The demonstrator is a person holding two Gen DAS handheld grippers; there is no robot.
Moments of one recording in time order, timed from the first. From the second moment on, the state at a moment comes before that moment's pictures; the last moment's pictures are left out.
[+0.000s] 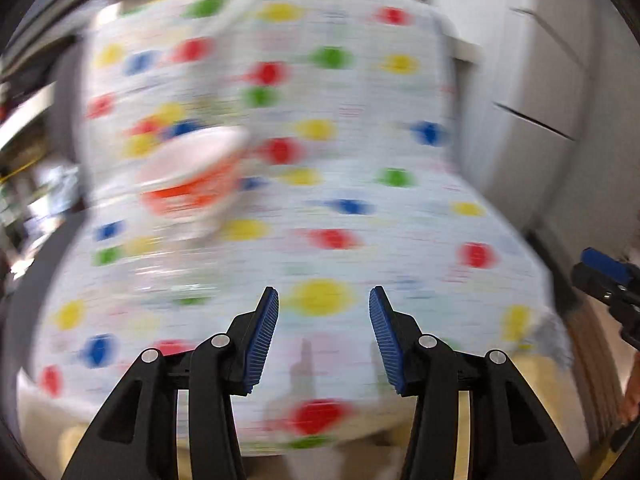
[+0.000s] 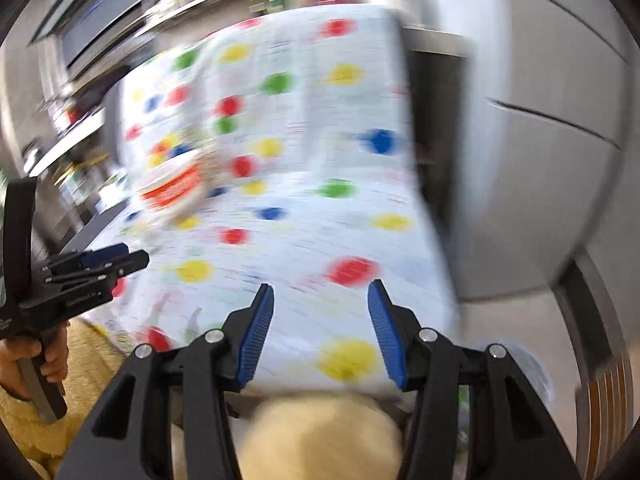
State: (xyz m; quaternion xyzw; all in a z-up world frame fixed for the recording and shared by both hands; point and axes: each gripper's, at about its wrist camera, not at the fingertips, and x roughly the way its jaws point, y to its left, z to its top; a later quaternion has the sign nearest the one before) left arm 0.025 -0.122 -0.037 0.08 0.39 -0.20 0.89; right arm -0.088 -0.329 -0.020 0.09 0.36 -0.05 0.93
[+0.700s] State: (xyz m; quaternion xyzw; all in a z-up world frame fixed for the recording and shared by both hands) left arm 0.162 0.014 -0.045 0.04 0.43 -0.06 0.90; right arm 0.193 -0.176 -0.017 0.05 0.41 0.02 0.91
